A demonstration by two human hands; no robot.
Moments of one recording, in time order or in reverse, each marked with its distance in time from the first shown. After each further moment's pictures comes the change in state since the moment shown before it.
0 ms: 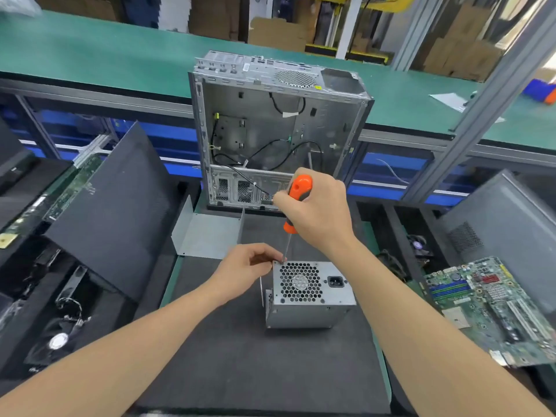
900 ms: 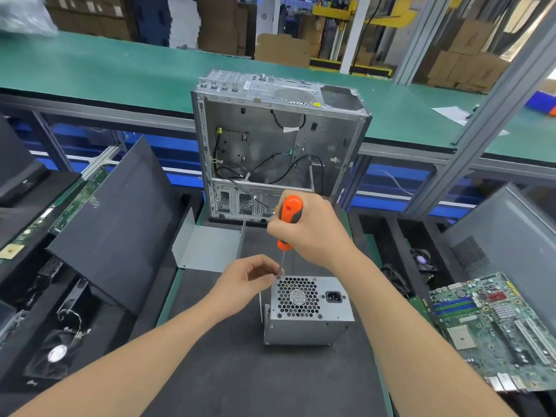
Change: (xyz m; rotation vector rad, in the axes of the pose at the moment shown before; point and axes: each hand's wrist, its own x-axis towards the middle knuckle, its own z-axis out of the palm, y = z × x) left_hand -0.005 0.009 0.002 0.034 0.011 0.017; right_hand 0.006 0.013 -0.006 0.027 -0.341 0.045
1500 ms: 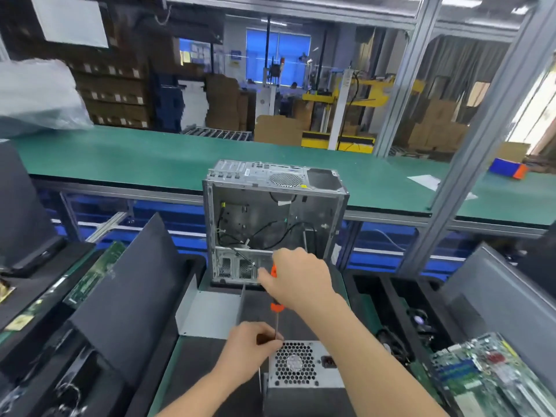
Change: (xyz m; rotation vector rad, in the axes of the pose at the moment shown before) left_hand 0.003 0.028 0.014 0.345 0.134 -0.082; right_hand 0.019 -0.041 -0.010 -0.686 0.029 0.021
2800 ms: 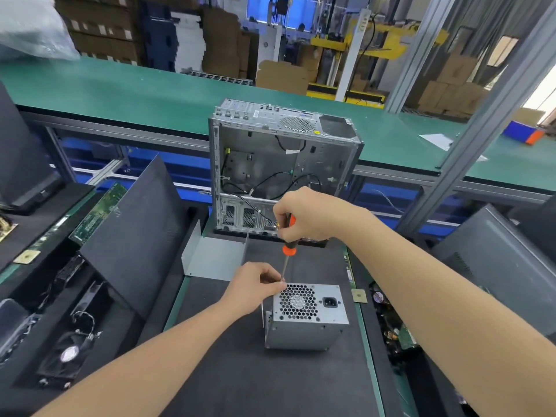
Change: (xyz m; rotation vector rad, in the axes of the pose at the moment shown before) left_hand 0.002 -0.015 0.002 -0.120 -0.031 -0.004; right_hand 0.021 0.011 -0.035 -0.012 -0.465 -0.357
